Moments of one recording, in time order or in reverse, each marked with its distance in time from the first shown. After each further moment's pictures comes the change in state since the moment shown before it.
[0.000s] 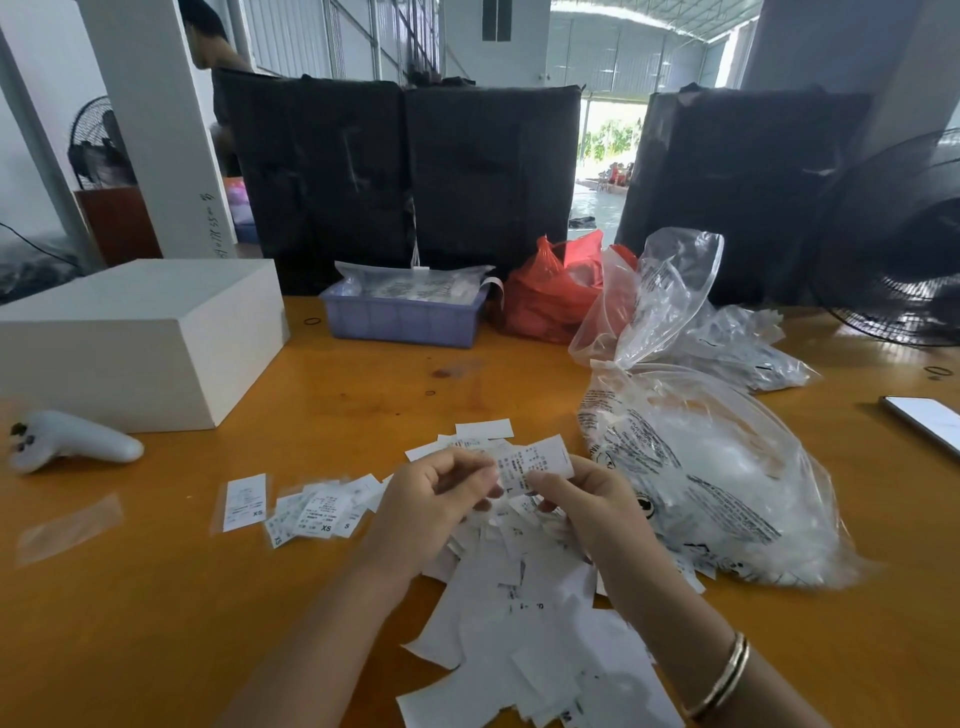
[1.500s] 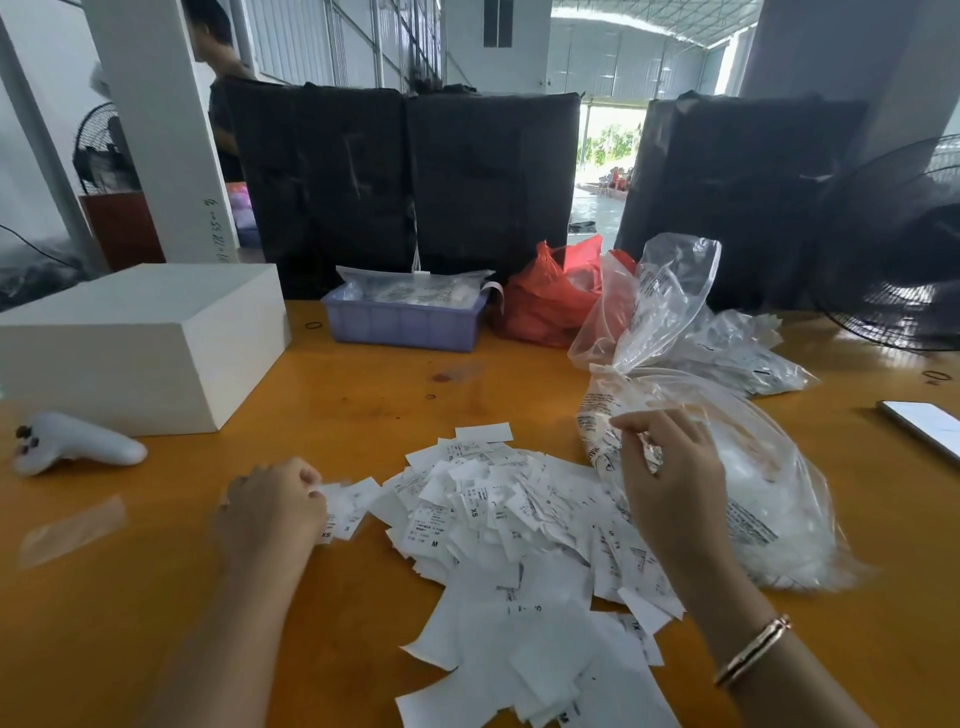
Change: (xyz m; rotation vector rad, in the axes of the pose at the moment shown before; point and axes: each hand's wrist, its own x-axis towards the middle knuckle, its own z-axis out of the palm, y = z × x) left_hand 0.018 -0.042 -0.096 1.075 0.437 -0.390; right_hand 0.010 -0.007 -0.043 -0.784 0.576 -0.684
